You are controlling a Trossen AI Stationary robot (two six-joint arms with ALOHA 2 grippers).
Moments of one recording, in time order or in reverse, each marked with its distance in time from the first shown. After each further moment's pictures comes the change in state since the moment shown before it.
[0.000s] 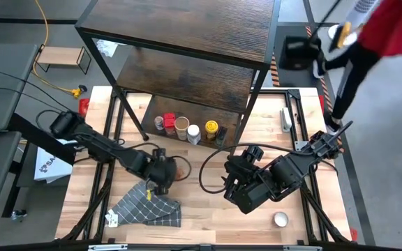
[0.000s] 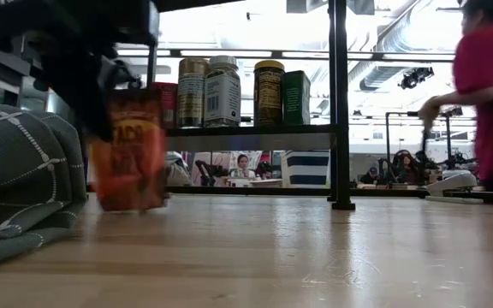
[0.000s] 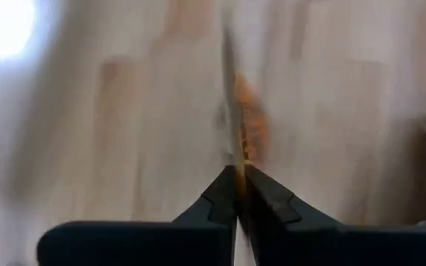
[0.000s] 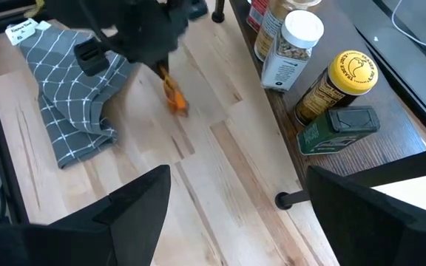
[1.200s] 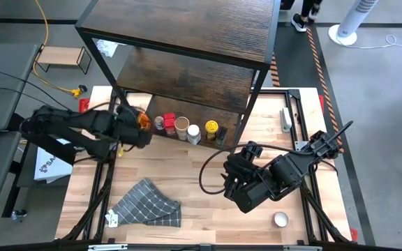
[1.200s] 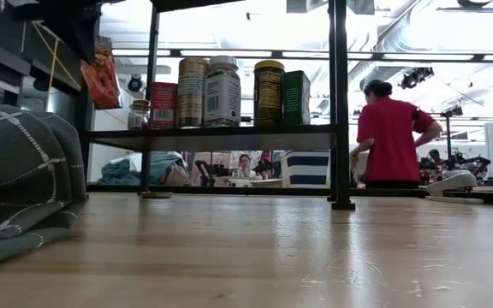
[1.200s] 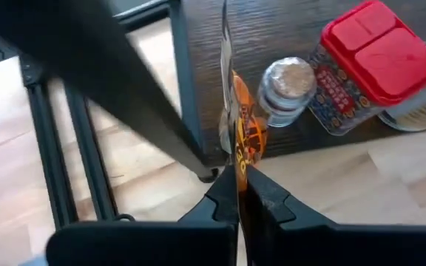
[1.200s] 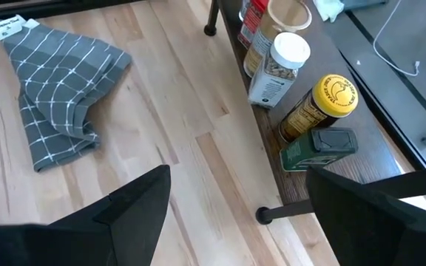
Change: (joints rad) left arm 0.259 -0.371 0.217 -0.755 -0.310 -0.833; right arm -0.005 0.000 0.000 0.000 0.055 -0.083
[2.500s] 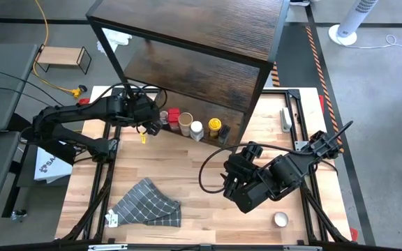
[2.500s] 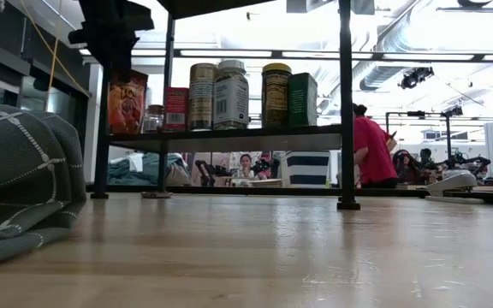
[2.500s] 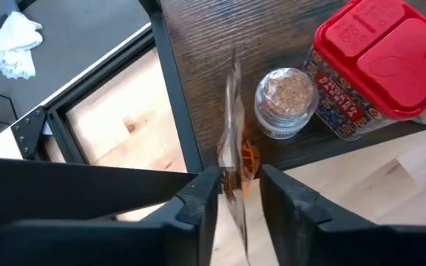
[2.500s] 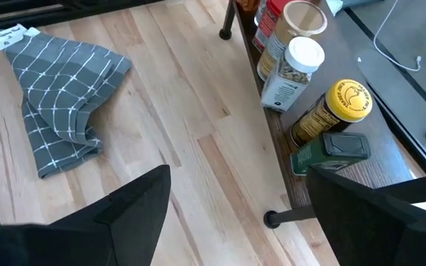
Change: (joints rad) left arm 0.330 0.071 0.011 0.238 0.105 0.598; right arm 0.000 0.000 0.000 0.005 0.003 0.030
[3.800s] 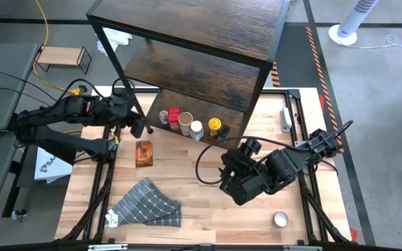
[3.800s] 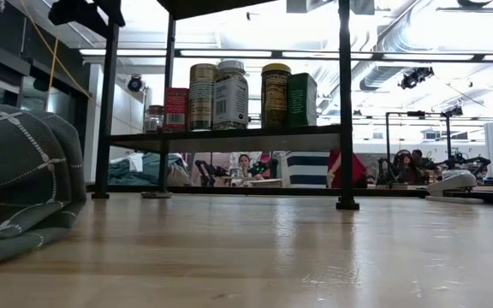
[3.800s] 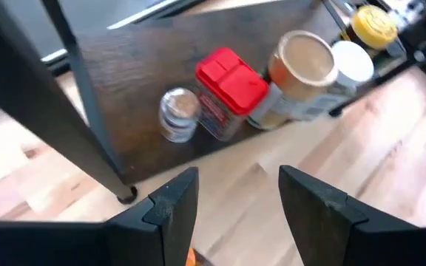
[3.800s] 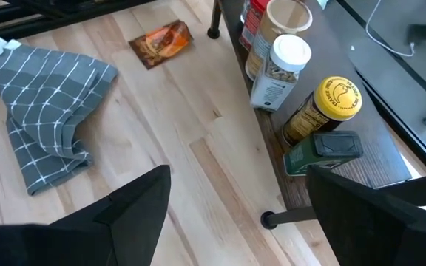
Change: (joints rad) left arm -0.093 -0.297 0.001 0.111 0.180 -0.009; right arm -0.045 0.000 0.000 0.000 -0.013 0.023
